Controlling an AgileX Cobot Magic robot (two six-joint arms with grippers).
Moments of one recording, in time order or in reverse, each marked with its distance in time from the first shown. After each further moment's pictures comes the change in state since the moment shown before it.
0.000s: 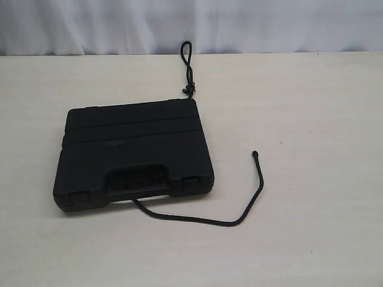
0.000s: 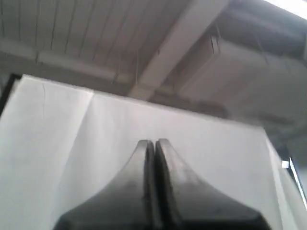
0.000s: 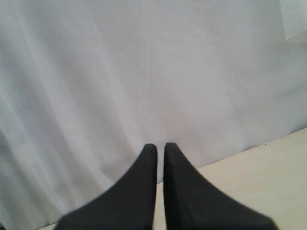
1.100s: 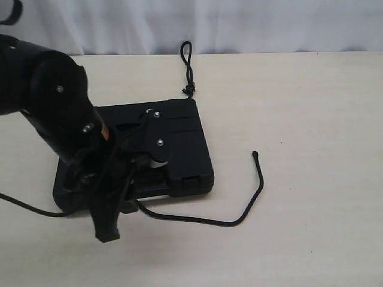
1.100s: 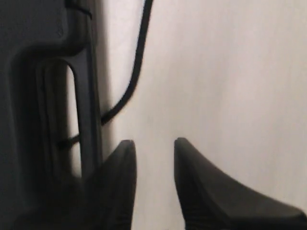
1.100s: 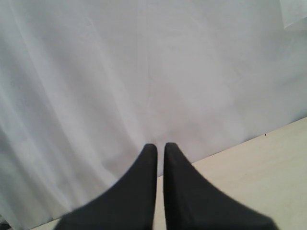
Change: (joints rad) left arm -0.492 1.441 -0.607 -0.397 1.487 1.145; right arm 0.000 0.000 0.000 0.025 0.027 0.002
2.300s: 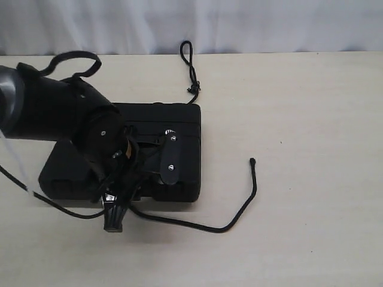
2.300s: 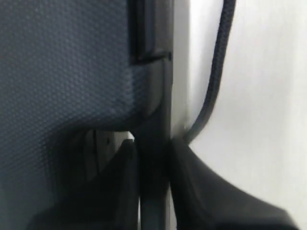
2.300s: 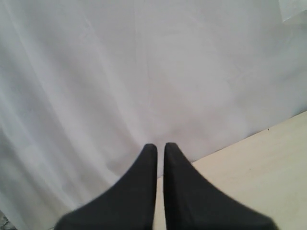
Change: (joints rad) left arm -0.020 0.176 0.006 0.278 -0.222 -0.001; right arm 0.000 0.000 0.000 0.055 0.006 0.000
